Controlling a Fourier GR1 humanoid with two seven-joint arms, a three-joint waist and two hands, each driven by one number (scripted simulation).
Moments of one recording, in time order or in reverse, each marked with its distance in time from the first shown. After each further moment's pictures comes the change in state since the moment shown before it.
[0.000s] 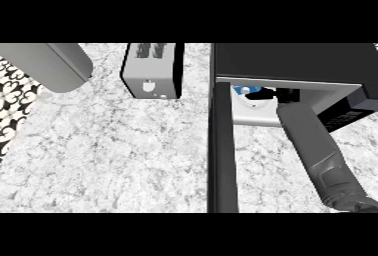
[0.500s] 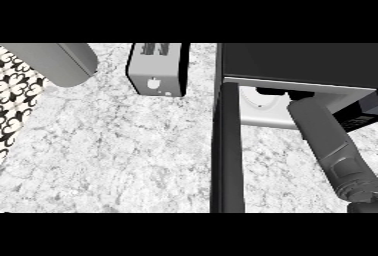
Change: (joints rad) left arm -0.058 0.021 -0.024 0.031 -0.019 0.002 0.018; right arm -0.066 -0.081 0.001 0.154 0.079 -0.187 -0.060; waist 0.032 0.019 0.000
